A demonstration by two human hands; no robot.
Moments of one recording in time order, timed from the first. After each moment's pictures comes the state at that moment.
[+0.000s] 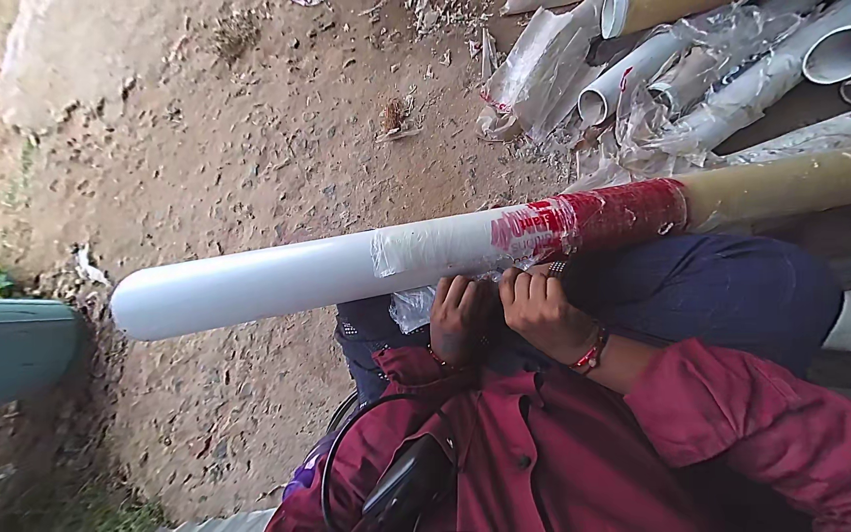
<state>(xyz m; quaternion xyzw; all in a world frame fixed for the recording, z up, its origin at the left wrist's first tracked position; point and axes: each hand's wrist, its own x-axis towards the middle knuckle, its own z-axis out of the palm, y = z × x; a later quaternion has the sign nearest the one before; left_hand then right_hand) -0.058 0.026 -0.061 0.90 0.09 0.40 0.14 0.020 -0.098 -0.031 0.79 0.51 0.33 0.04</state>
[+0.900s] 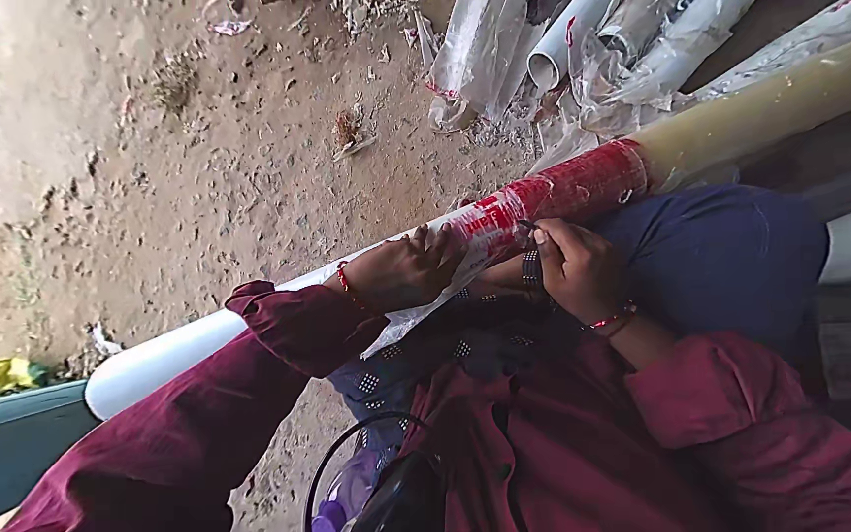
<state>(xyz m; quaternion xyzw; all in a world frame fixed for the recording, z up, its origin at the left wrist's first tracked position) 0.024 0.108 0.037 0.92 -0.39 -0.05 -0.05 0.077 -0.145 -0.042 0.87 0.27 0.16 -0.39</state>
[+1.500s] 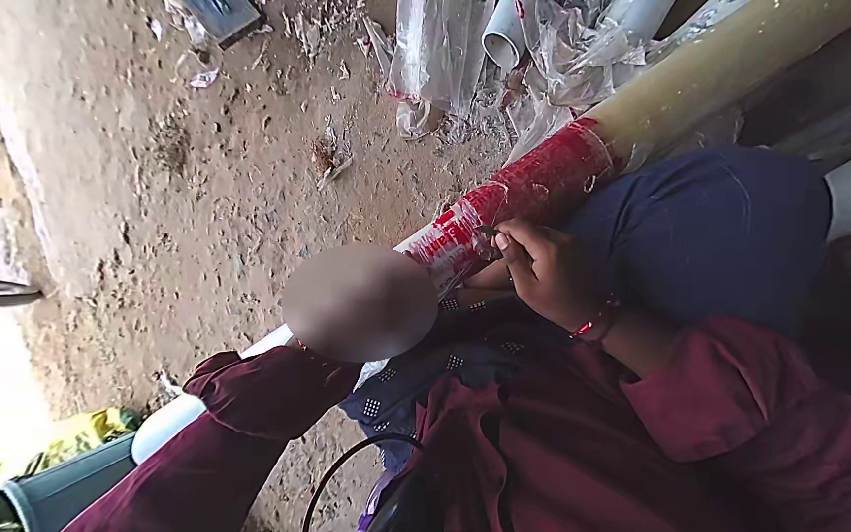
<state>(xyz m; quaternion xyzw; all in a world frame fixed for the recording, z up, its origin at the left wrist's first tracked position) 0.023 0.109 0.036 0.91 -0.40 -0.02 -0.10 0.086 -0.147 -0.033 0.84 0.23 0.08 -0.49</state>
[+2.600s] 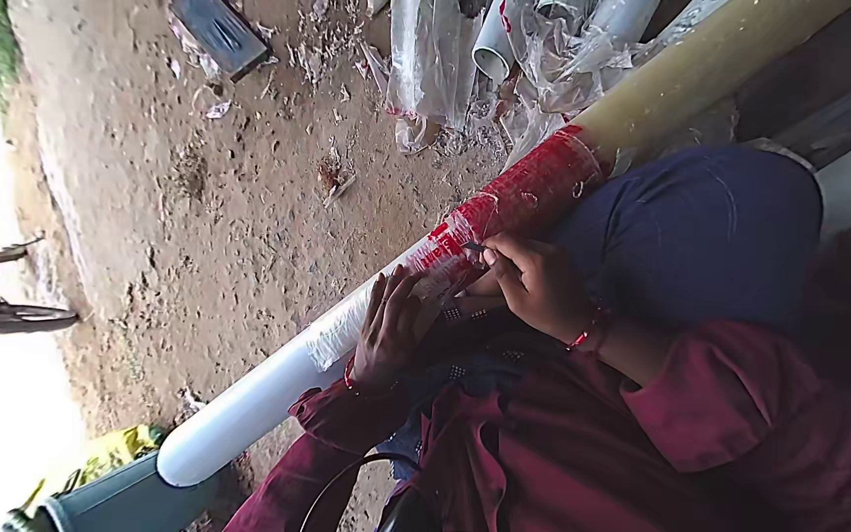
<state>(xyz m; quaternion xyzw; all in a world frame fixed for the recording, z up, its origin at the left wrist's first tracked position) -0.010 0.088 -0.019 0.97 -0.20 0.16 0.02 0.083 -0.145 -0.028 0.81 0.22 0.05 -0.53</state>
